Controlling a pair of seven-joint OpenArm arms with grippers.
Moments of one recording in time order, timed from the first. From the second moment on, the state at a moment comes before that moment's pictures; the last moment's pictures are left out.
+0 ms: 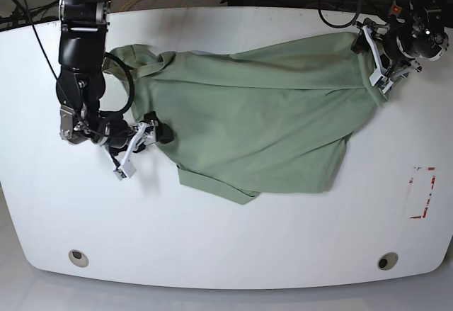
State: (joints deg) left arm 21.0 -21.2 -21.9 106.4 -28.5 -41.5 70.6; right arm 18.0 18.0 4.3 61.5 36.6 38.1 -58.4
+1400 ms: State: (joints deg) left arm -1.5 -20.9 -14.4 91.1 -7.8 -41.9 67.5; right arm 3.5 21.6 18.2 69.2 37.4 38.4 -56.7
